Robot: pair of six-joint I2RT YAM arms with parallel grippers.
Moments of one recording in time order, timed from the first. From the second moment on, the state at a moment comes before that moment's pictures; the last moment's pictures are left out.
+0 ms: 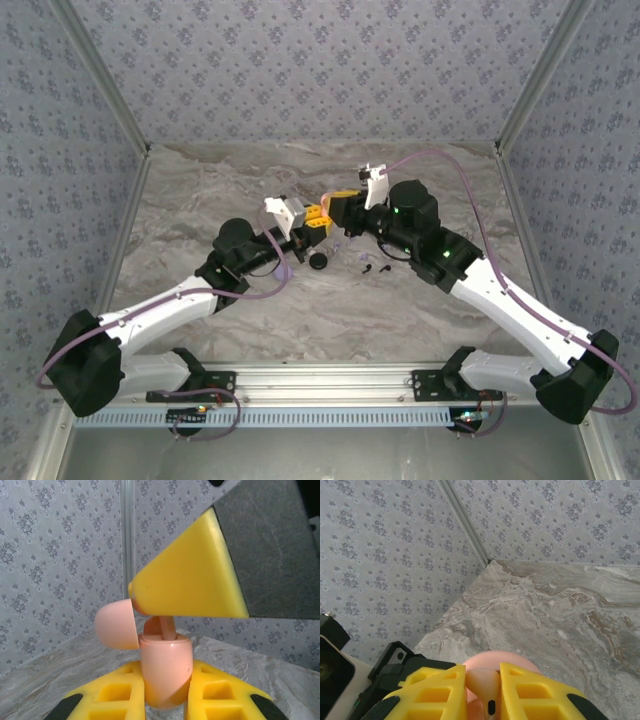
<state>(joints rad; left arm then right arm) -0.77 1.20 0.71 0.62 0.30 -0.09 0.76 1.14 1.13 -0.20 -0.08 0.42</state>
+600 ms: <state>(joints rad) -0.77 1.20 0.71 0.62 0.30 -0.09 0.76 1.14 1.14 -0.22 -0.11 0.42</state>
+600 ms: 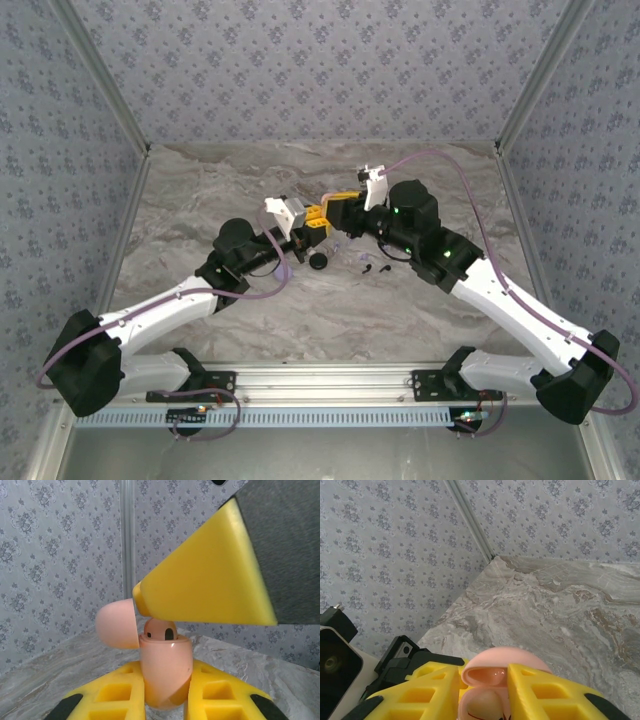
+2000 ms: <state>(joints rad) -0.77 1.21 0.74 0.67 0.45 -0.11 0.49 1.17 1.19 -0.21 -0.85 0.43</state>
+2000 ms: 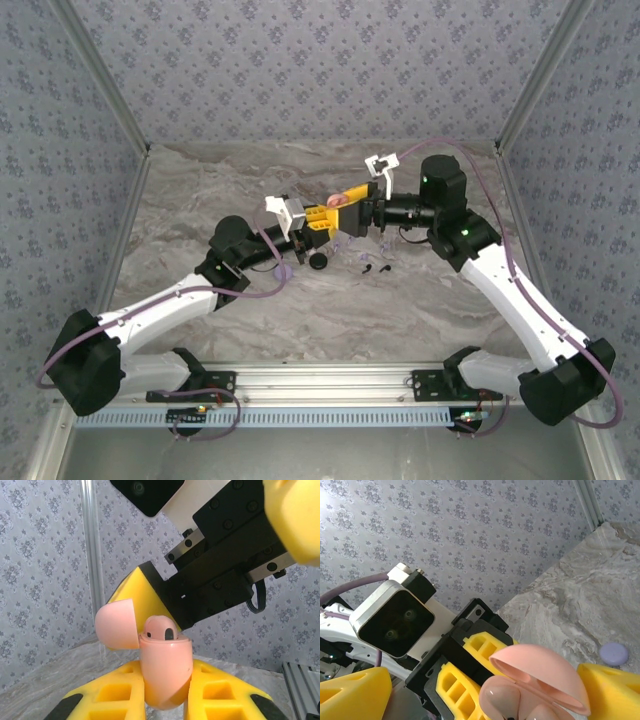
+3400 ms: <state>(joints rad) -0.46 1.72 1.06 0.08 0.30 -0.53 0.35 0.84 1.06 -0.80 -0.02 0.26</state>
